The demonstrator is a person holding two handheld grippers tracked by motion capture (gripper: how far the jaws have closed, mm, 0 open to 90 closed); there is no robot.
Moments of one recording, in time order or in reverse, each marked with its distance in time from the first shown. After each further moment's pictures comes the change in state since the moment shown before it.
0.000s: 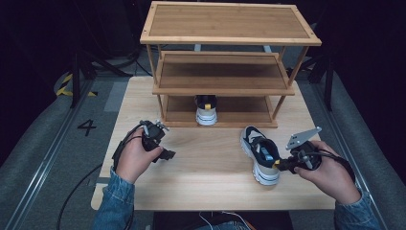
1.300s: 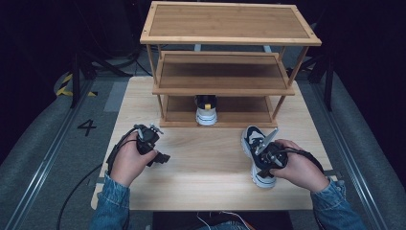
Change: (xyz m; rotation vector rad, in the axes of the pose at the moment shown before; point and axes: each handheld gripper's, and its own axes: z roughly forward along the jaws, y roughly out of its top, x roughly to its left) left arm 0.008 -0.019 -0.002 0.029 0.006 -0.047; right arm 0.001 0.032 0.070 0.244 0.108 -0.101
